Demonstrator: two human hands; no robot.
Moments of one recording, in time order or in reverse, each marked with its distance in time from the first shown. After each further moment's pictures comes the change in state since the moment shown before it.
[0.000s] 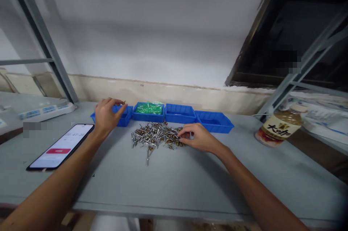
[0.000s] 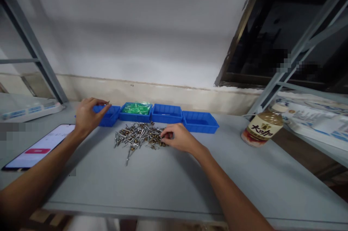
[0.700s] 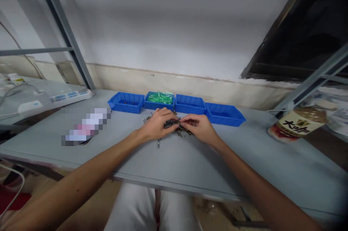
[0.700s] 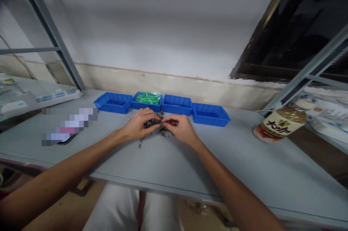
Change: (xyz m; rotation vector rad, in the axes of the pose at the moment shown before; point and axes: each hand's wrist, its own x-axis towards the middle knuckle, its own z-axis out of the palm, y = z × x) left_hand -0.044 0.114 0.008 -0.507 -0.570 0.394; right_hand 0.010 -0.014 0.035 0.480 0.228 0.063
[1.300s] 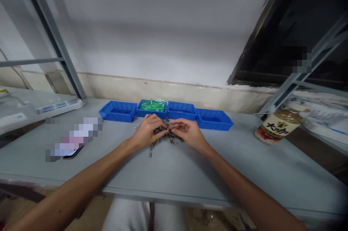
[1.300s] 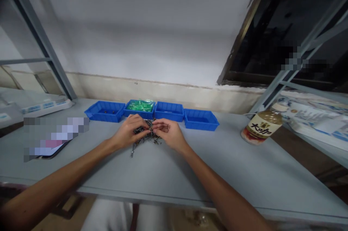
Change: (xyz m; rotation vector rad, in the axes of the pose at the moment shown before) left_hand -0.001 -0.003 -0.004 0.072 0.080 0.025; right_hand -0.001 0.001 0.009 0.292 0.023 0.071
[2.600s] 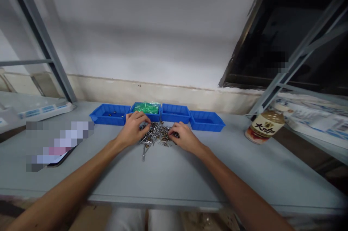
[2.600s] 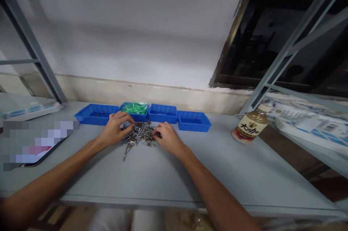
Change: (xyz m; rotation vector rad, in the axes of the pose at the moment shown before) left_hand -0.002 -0.018 -0.012 0.152 0.039 -0.225; right_hand 0.002 0.008 -0.023 -0.975 -0.160 -0.210
